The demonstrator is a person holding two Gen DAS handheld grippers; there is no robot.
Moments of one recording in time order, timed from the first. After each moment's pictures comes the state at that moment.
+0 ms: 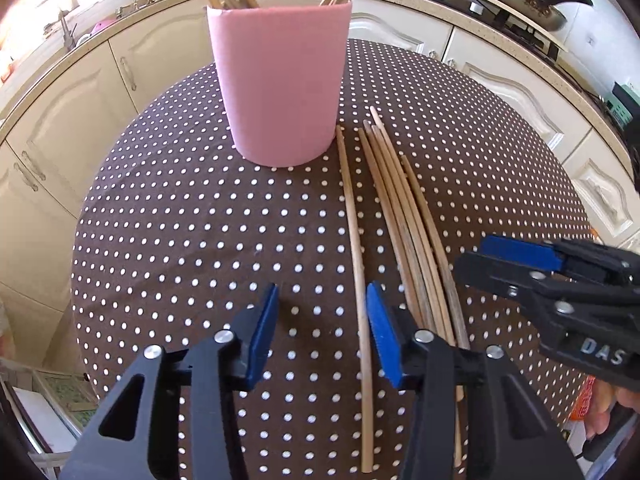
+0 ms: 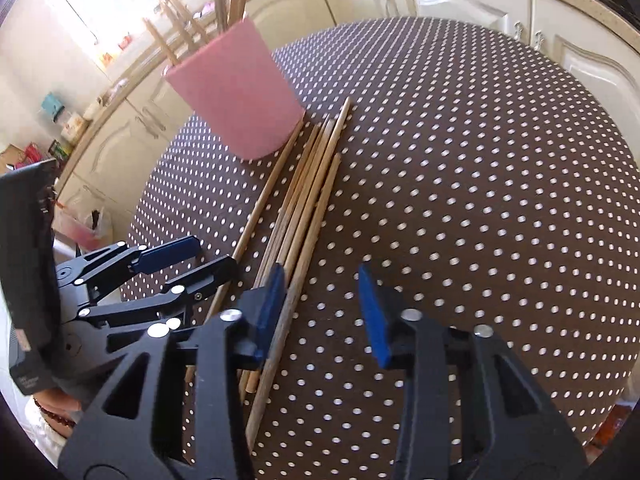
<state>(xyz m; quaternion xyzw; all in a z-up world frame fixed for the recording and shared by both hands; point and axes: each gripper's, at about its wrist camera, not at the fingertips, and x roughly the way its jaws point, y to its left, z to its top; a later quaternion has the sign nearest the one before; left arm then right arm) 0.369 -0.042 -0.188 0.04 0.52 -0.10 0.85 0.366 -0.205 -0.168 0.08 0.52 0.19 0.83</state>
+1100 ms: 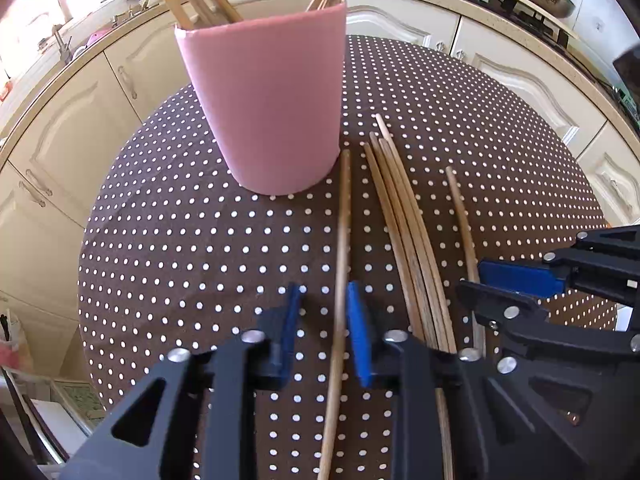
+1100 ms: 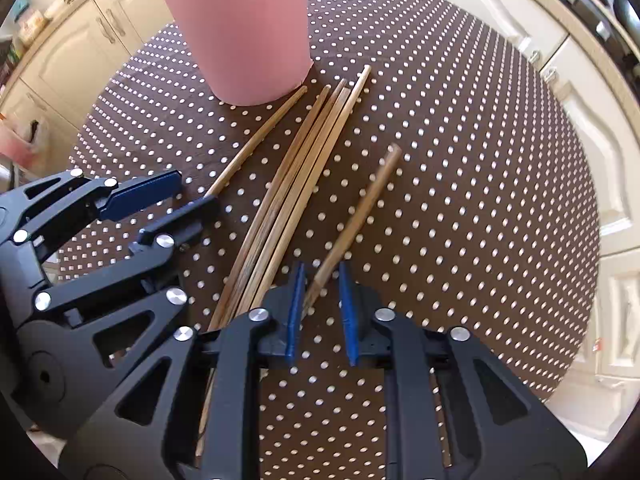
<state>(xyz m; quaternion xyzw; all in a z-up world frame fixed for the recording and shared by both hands) 0.400 -0.055 -0.182 0.06 0.53 -0.08 0.84 0.420 -0.113 -0.168 -0.11 0.60 0.13 0.79</state>
